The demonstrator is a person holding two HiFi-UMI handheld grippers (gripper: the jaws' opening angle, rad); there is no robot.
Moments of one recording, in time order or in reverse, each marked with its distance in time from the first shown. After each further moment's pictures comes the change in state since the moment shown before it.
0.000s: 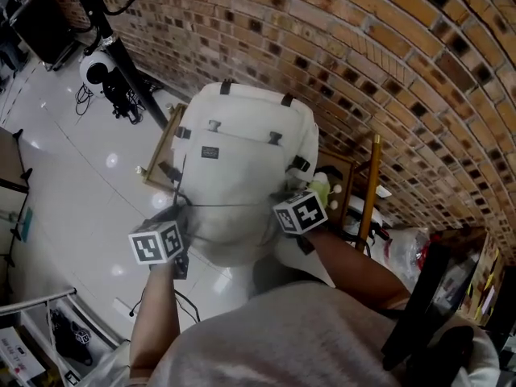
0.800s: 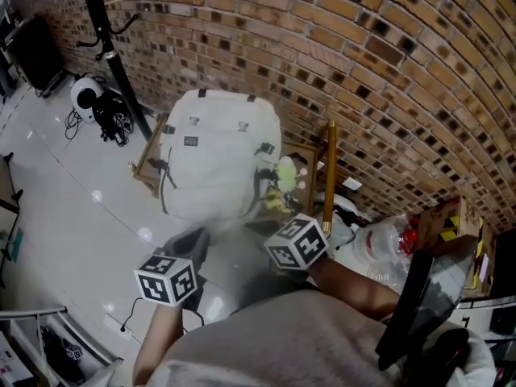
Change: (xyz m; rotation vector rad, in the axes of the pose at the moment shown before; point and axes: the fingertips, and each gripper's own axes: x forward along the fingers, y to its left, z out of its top) left arm -0.137 -0.167 -0.062 0.176 -0.145 -0.352; right arm -0.142 0.157 -0.054 -0.093 -0.196 0.187
